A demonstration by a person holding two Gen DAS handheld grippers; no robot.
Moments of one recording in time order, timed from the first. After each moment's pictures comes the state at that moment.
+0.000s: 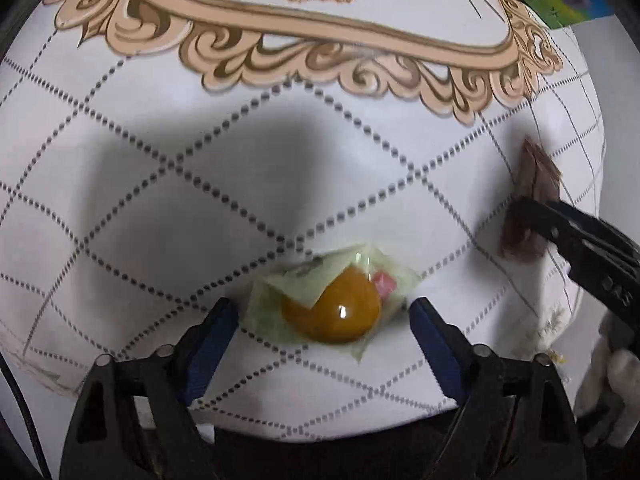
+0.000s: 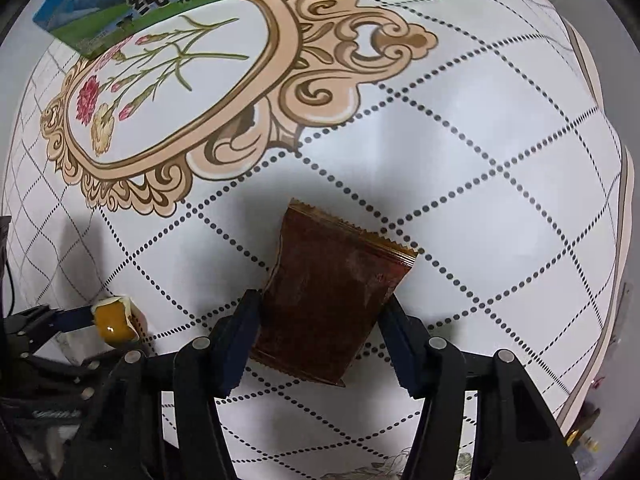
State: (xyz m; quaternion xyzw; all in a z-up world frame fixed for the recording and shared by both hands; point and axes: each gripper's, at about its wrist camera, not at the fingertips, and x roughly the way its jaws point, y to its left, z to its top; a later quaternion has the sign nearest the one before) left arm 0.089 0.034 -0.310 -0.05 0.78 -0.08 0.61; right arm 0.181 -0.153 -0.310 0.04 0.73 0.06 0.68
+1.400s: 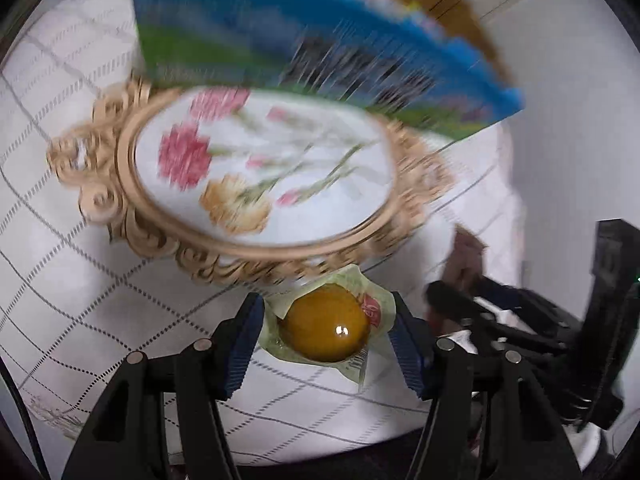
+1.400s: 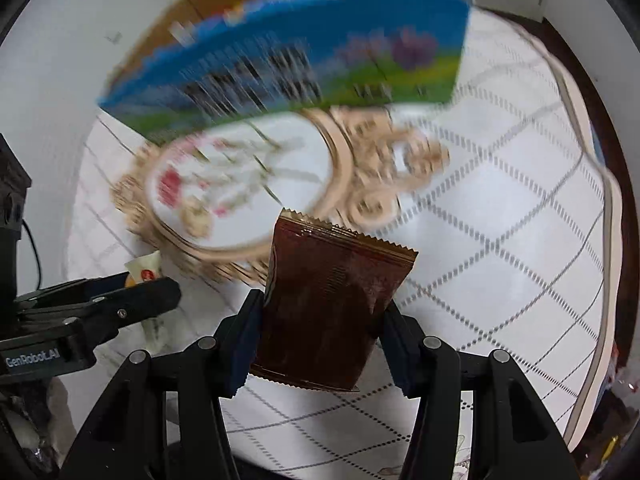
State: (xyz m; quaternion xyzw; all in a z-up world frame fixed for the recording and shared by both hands) left arm 0.178 0.038 -0.171 -0.11 0.69 -0.15 0.70; right arm 0.242 -0.152 -0.229 0.13 0.65 0.10 0.74
